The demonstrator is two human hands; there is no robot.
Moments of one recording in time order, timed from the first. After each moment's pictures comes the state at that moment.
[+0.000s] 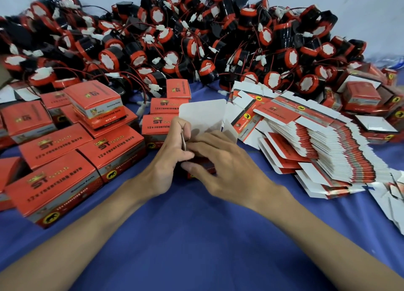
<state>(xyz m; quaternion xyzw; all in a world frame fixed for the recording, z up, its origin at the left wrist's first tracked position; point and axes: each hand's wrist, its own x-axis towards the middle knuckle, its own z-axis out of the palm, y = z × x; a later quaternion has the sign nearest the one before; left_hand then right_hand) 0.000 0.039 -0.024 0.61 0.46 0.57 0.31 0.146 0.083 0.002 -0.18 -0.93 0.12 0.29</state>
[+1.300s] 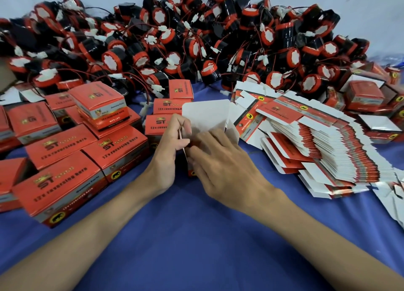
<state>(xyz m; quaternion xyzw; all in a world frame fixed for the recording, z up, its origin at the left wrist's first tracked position) 0.004 0.036 -0.017 0.56 0.42 0.64 0.32 0.142 0.076 0.000 -0.18 -0.95 -0.04 0.26</state>
